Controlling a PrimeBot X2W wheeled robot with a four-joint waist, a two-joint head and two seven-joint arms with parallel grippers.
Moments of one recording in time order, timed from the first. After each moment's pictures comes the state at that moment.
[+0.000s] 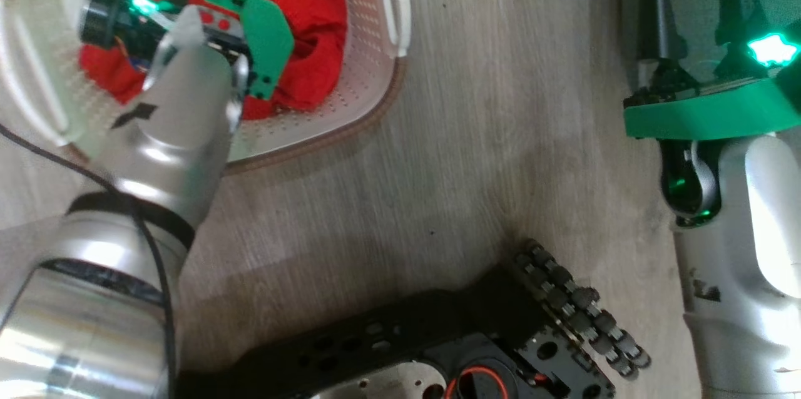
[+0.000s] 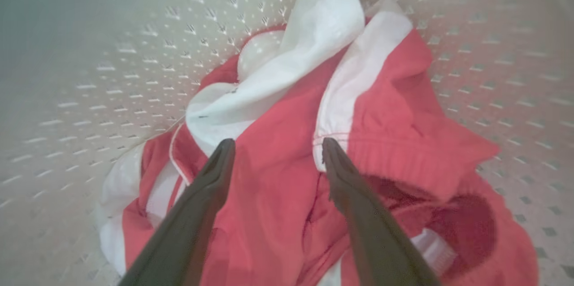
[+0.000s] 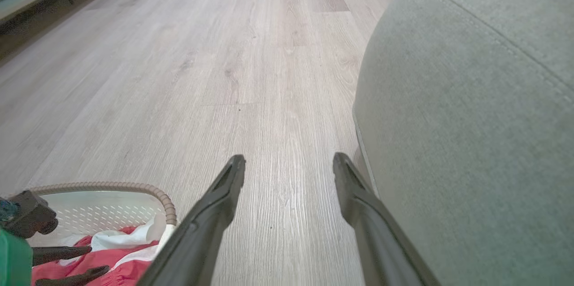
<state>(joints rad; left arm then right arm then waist) -1.16 0.04 -0.55 1.17 -0.14 0.17 0.02 -0.55 -0.08 0.04 0.08 0.28 0.13 -0.26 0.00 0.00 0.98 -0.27</state>
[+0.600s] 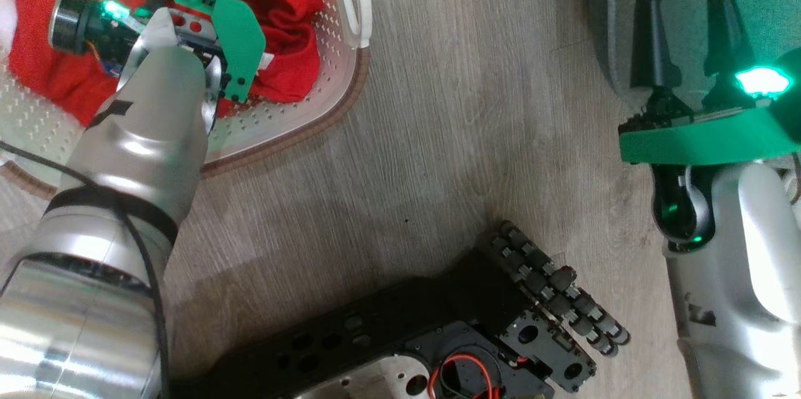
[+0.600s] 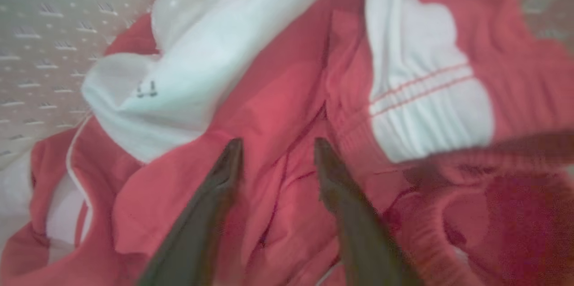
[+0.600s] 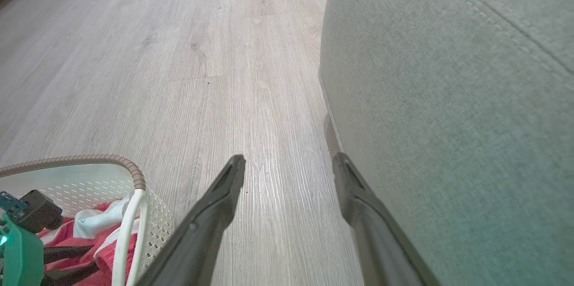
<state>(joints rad) -1.20 0.06 -0.56 1.28 -0.16 0.14 -0.01 -0.48 -0.05 0.03 0.06 0.32 0.13 -0.26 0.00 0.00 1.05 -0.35</state>
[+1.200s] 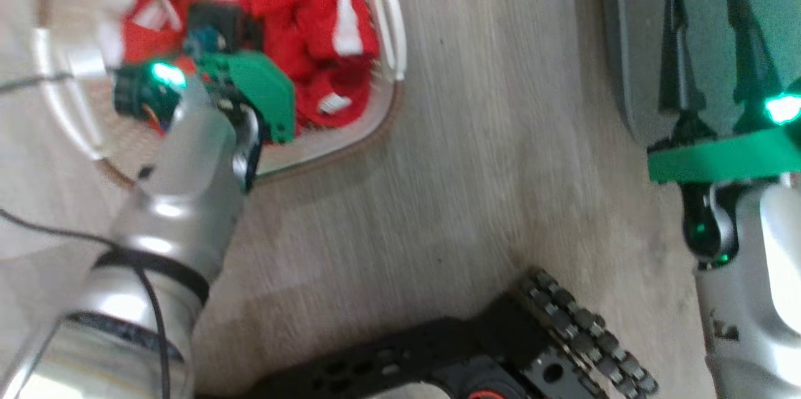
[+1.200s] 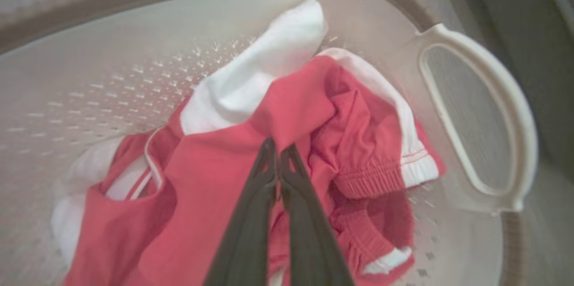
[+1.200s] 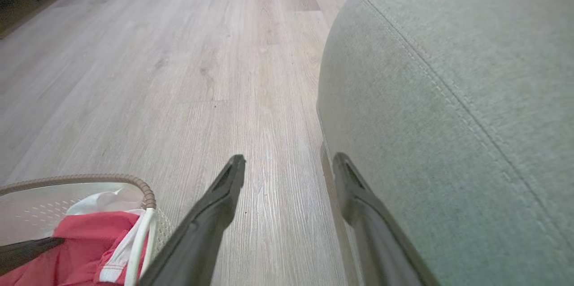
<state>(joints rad) -1.03 0.04 -0.53 1.13 -0.41 0.08 -0.24 -0.43 -0.11 -0.01 0.09 0.29 0.13 -0.26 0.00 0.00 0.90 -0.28</state>
